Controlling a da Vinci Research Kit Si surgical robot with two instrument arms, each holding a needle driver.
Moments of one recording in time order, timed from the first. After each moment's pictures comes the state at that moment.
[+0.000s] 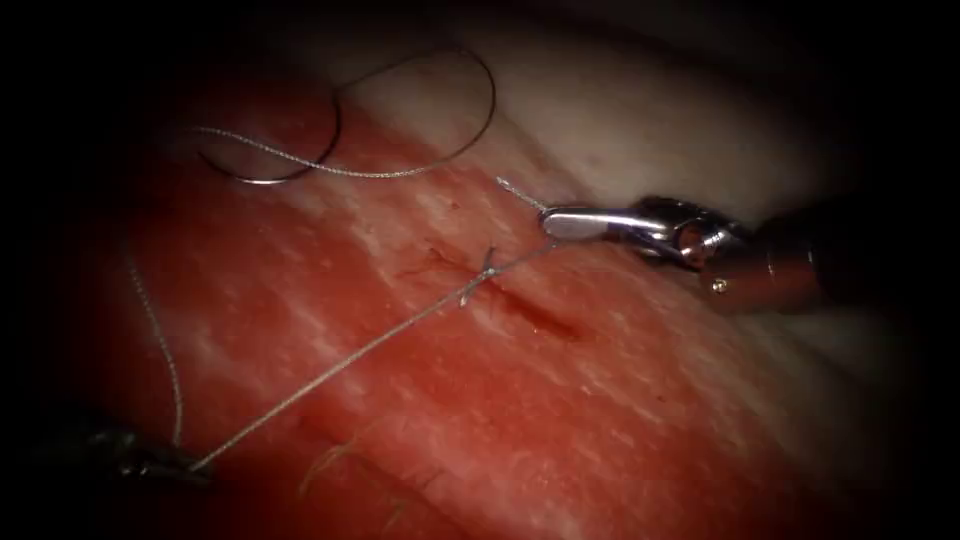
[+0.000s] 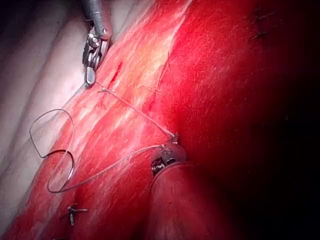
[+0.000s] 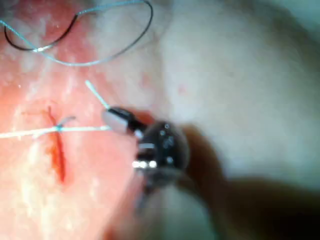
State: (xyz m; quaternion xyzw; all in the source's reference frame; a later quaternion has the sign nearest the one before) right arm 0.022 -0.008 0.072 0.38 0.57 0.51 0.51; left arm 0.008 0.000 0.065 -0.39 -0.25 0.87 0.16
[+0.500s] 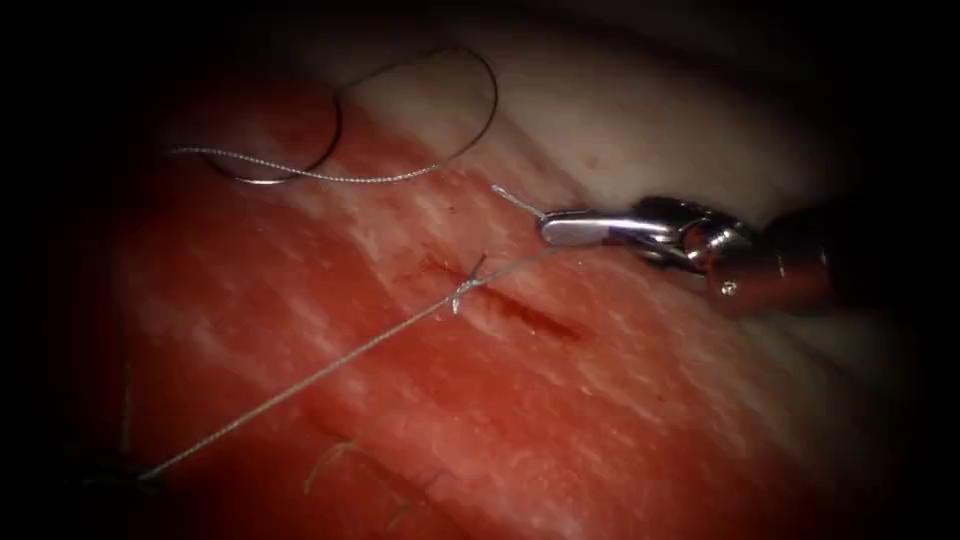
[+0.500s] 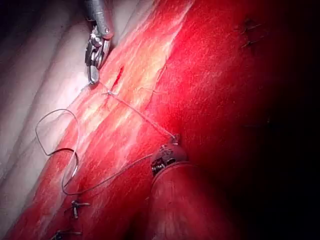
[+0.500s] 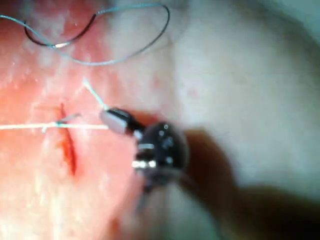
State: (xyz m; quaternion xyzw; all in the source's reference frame) right arm 0.021 -0.006 0.070 0.34 0.58 0.48 0.55; left arm 0.010 0.001 0.062 -0.39 -0.25 0.87 0.17
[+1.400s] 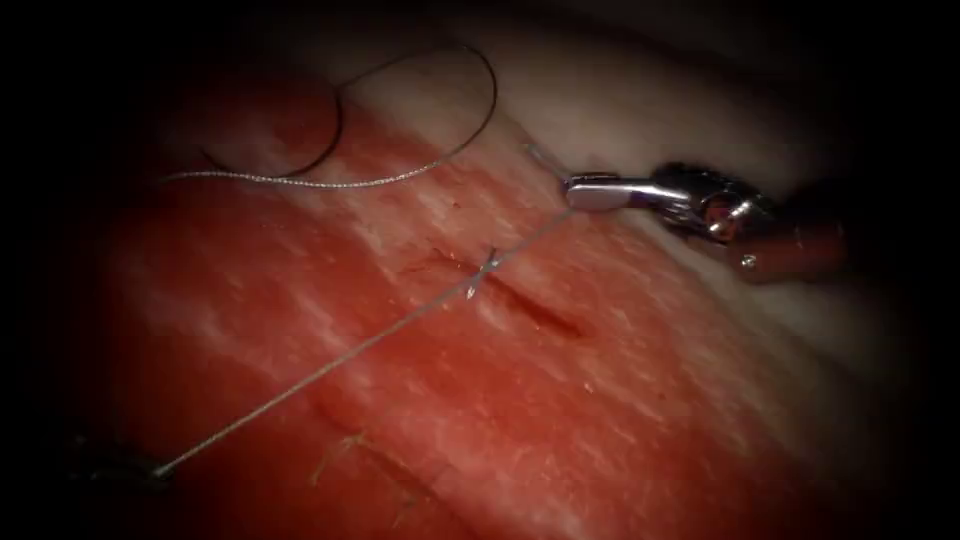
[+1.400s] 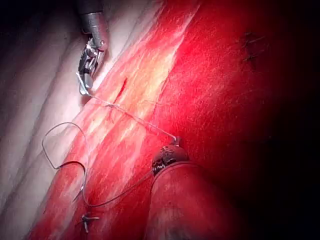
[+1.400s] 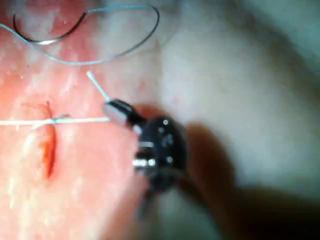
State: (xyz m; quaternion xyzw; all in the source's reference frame) right arm 0.021 -0.003 0.069 0.31 0.60 0.49 0.55; left arm 0.006 0.006 0.059 -0.40 -0.23 0.87 0.16
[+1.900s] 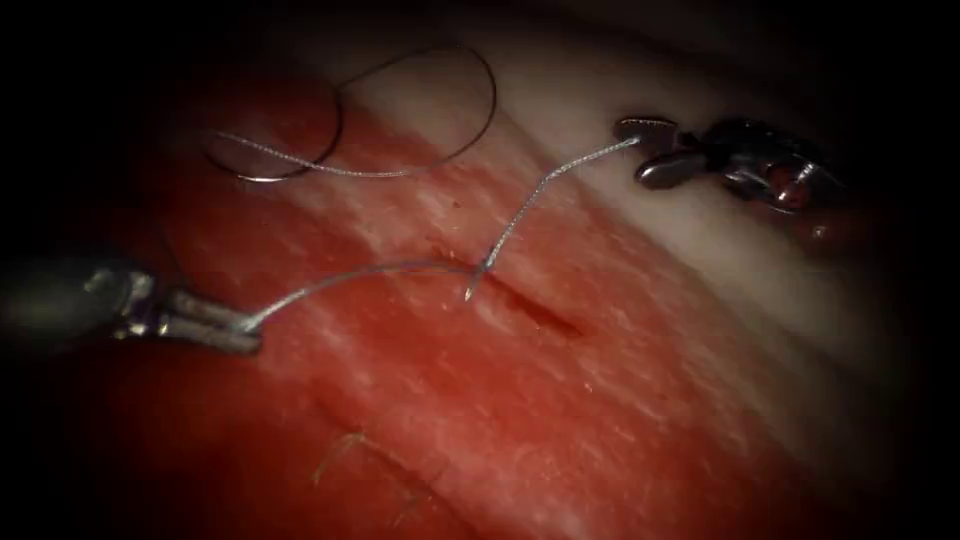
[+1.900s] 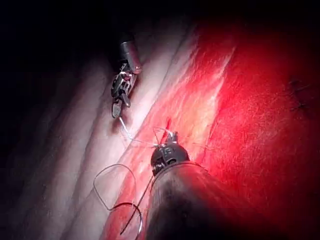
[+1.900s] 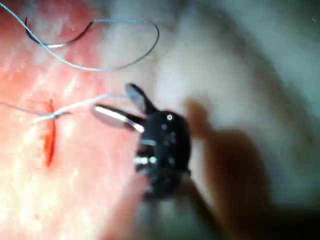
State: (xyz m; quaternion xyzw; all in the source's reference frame) right arm 0.017 0.000 0.063 0.21 0.63 0.41 0.62; left arm 0.000 0.017 0.053 -0.46 -0.18 0.86 0.14
